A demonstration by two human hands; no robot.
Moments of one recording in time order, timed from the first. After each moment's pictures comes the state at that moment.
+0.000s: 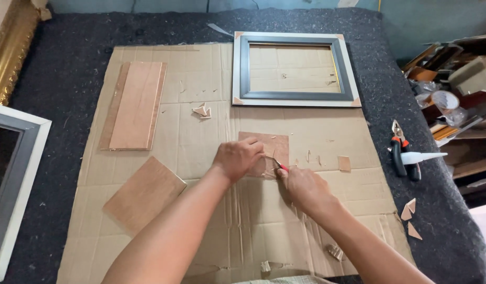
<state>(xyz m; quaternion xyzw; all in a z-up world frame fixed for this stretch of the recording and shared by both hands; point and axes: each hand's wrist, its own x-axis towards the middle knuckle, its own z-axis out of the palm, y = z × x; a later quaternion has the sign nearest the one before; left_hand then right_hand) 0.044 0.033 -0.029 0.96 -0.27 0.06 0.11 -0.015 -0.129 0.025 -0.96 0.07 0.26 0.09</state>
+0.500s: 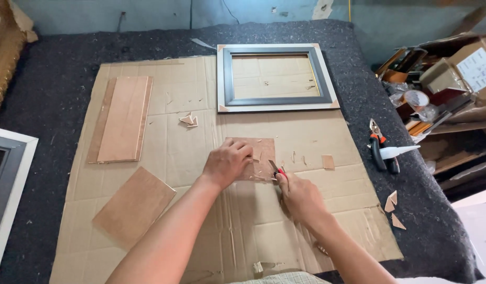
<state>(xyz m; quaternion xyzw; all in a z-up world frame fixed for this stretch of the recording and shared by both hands) 0.036 0.029 -0.011 0.95 -0.29 0.07 0.11 -0.043 -0.155 0.003 -0.95 0.10 0.19 0.20</state>
